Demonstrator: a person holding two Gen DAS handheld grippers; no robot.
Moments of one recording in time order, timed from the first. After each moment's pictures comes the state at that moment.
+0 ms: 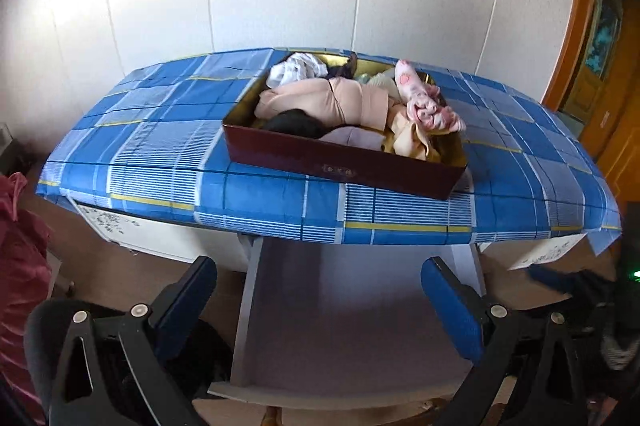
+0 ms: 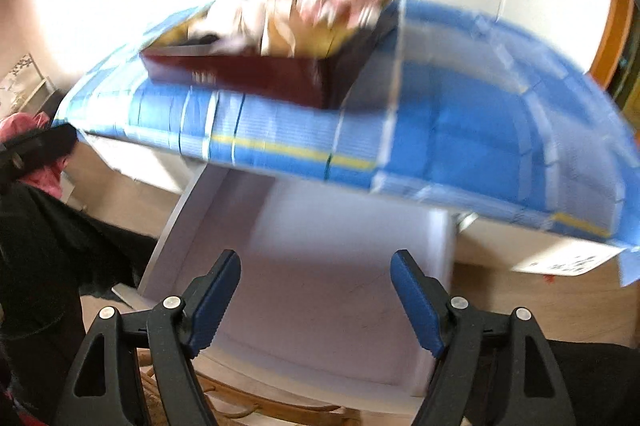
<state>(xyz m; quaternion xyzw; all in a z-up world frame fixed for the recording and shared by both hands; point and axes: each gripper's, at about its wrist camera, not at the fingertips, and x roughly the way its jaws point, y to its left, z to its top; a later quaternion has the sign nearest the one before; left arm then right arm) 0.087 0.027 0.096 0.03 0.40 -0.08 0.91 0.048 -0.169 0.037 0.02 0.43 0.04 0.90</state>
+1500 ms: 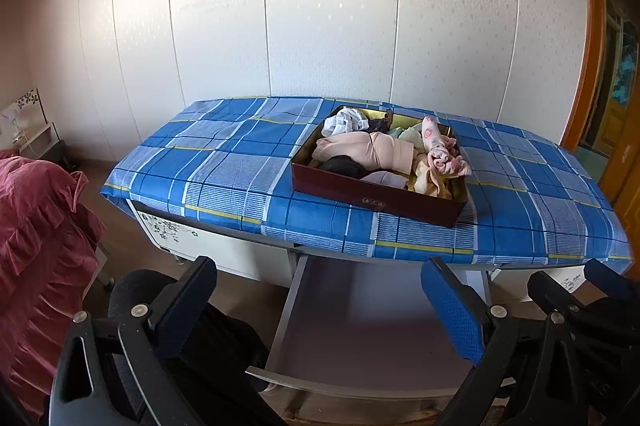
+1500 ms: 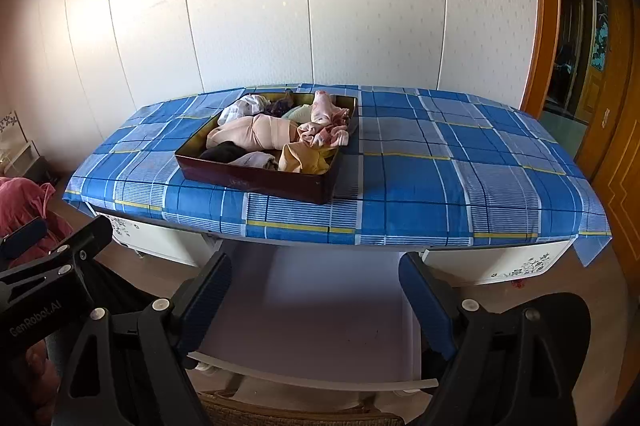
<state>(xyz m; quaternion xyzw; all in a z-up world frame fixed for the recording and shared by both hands) 0.008 0.049 0.153 0.03 0.33 -0.01 0.94 -0.021 -0.140 0.134 0.06 0.34 -0.03 0.94</state>
